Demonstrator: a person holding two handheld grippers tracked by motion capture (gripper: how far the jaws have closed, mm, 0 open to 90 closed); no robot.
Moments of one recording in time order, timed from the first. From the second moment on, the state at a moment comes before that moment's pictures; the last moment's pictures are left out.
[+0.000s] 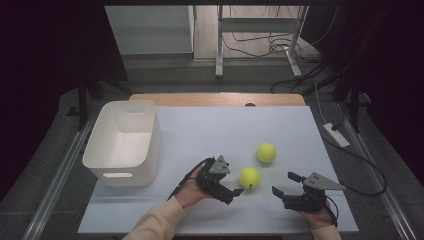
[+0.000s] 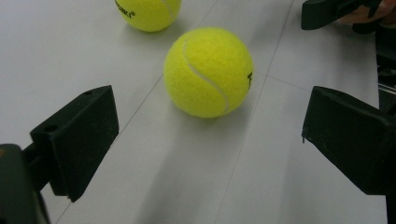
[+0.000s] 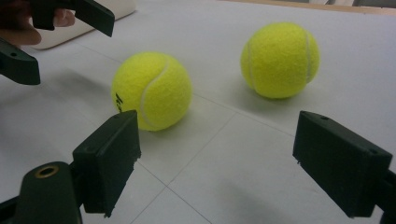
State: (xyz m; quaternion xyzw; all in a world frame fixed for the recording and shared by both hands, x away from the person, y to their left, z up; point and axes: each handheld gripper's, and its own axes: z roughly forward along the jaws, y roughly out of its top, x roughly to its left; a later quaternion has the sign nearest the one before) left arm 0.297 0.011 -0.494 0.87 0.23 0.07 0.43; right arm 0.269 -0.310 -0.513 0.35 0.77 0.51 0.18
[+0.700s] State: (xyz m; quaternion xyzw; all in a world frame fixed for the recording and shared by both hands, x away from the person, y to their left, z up) left arm 0.312 -0.015 -0.501 0.88 0.23 0.06 0.42; right arm 0.270 -0.310 -0.513 0.36 0.76 0.51 0.18
